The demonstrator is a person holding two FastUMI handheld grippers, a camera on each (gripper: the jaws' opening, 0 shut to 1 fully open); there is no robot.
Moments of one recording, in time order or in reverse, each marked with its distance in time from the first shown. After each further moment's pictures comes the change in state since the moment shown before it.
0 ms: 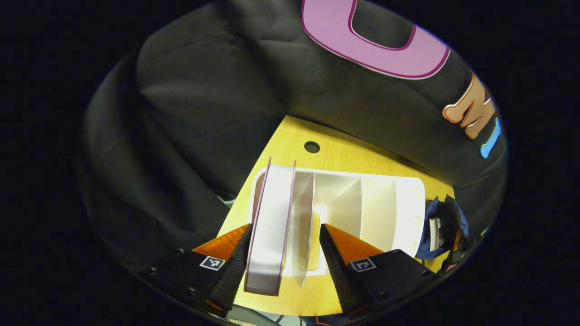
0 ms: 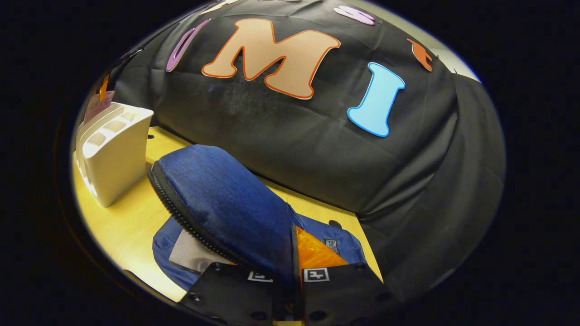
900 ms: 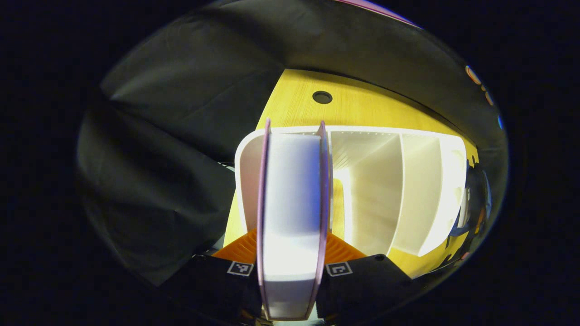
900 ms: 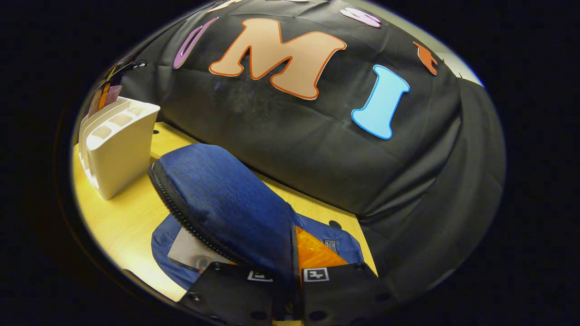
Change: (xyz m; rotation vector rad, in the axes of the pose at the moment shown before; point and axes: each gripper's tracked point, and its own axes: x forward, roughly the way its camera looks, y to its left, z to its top) left arm 0.046 0.014 -0.039 0.117 0.312 0.117; right arm -0.004 0.003 -0.004 -0.033 -0.006 0.021
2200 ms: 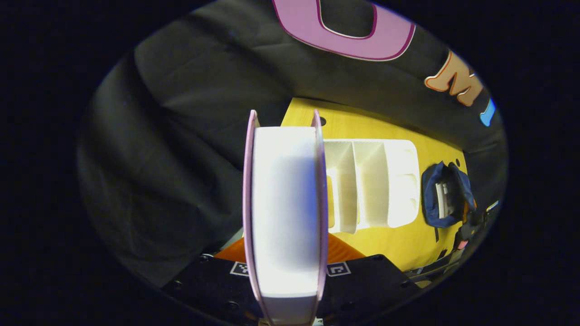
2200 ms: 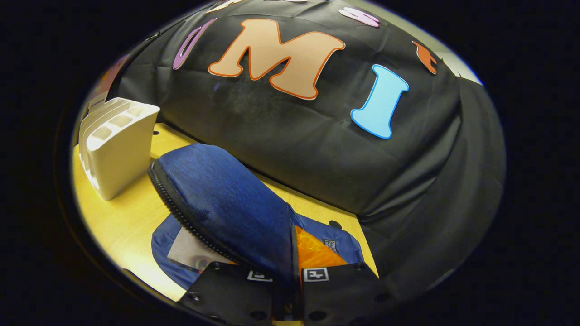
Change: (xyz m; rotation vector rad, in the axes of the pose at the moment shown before) left arm -0.162 0.001 -0.036 -0.018 -0.184 0.007; right arm -0.002 -0.001 0.000 0.001 0.000 0.002
